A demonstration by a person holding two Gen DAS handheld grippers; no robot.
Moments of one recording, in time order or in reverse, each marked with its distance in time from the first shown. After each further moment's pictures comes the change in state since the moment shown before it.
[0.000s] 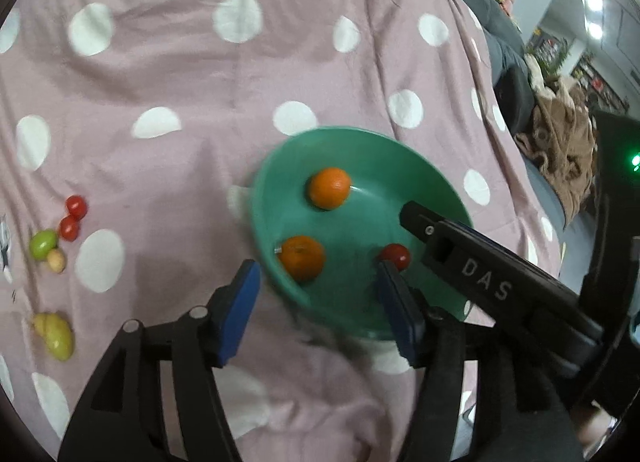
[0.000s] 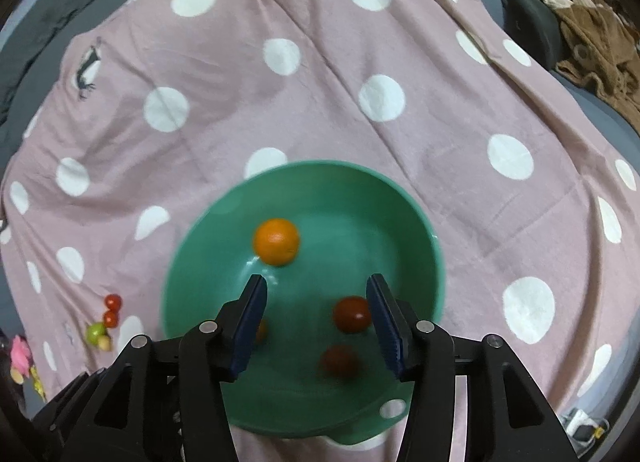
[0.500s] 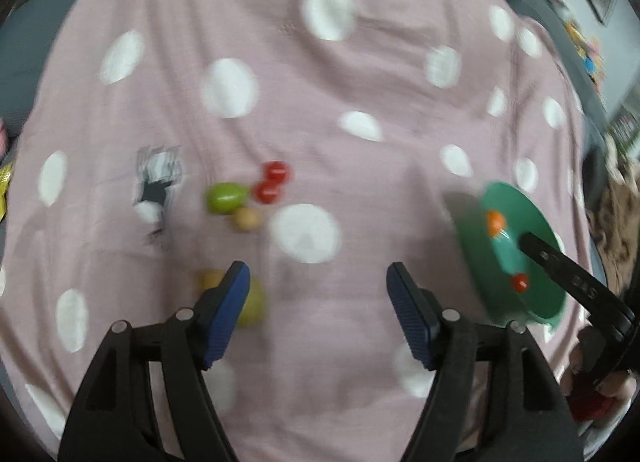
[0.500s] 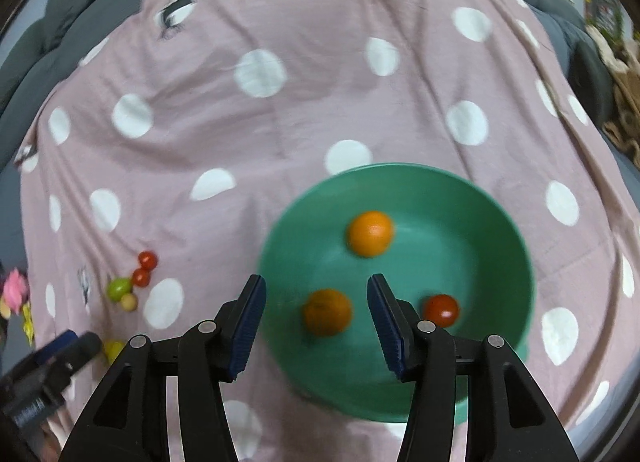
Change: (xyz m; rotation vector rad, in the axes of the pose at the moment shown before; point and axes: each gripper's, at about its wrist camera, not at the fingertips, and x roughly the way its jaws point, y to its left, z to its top) left arm -0.080 0.161 -0.036 -0.287 -0.082 0.257; right arm 0.001 0.085 -0.022 -0.235 0.012 0.053
